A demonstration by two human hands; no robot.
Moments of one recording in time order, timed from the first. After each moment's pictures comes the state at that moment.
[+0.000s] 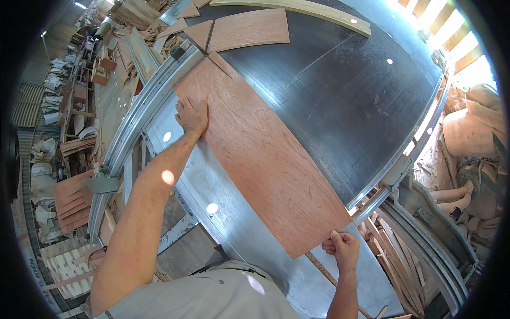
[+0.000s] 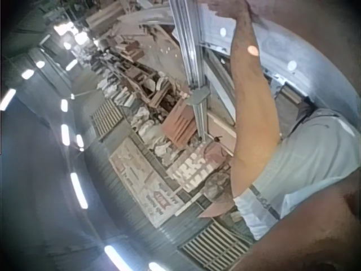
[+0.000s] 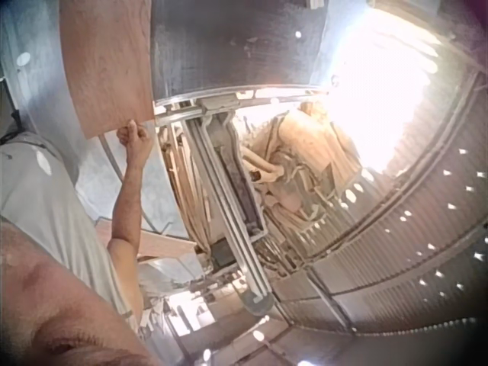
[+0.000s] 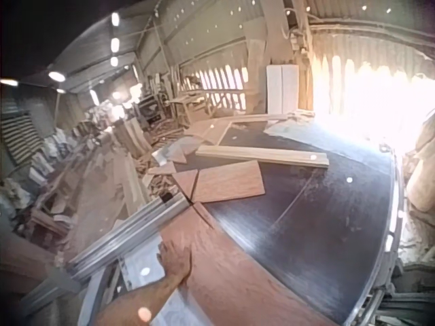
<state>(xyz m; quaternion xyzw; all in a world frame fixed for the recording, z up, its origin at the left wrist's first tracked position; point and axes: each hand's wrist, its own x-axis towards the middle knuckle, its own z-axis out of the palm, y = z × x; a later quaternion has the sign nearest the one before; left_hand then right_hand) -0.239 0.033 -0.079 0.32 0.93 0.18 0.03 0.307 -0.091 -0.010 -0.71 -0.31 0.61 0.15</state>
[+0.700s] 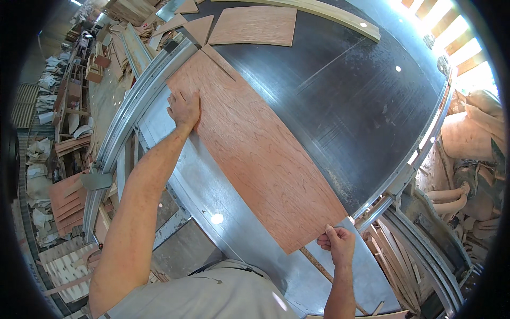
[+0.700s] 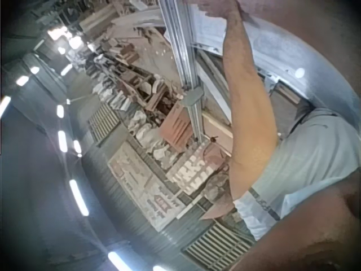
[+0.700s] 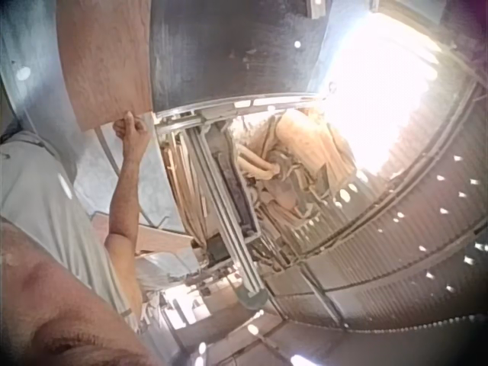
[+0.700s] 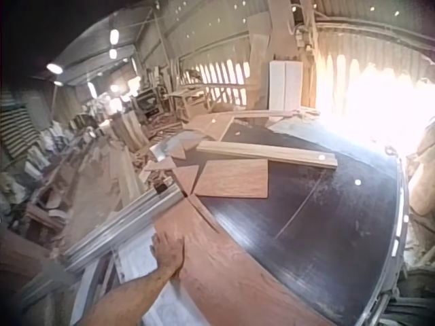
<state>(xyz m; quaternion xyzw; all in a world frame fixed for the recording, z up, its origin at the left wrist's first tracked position) -0.286 0.056 -0.079 0.31 0.93 0.19 0.03 0.263 -0.069 -0.015 -0.71 -0.31 0.61 0.15</state>
